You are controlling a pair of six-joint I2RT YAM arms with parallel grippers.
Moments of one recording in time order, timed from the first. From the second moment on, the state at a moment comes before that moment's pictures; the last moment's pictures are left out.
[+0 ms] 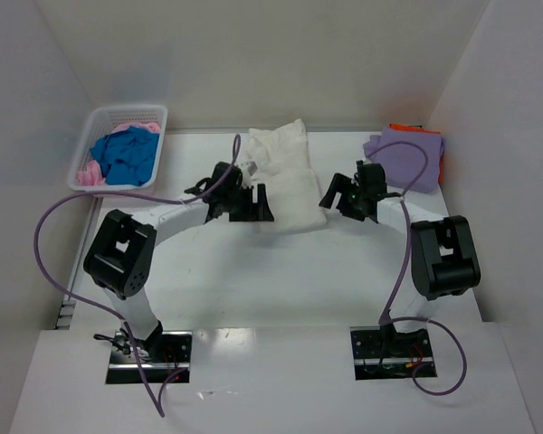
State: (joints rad) left arm -0.44 1.76 1.17 -0.18 0.33 -0.46; right arm 0.14 1.65 0.94 -0.07 -0.21 0.51
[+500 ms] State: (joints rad) left arm -0.56 1.76 1.03 -0.09 0.20 -0.65; right arm 0.20 1.65 0.87 -0.05 -0.25 0.54
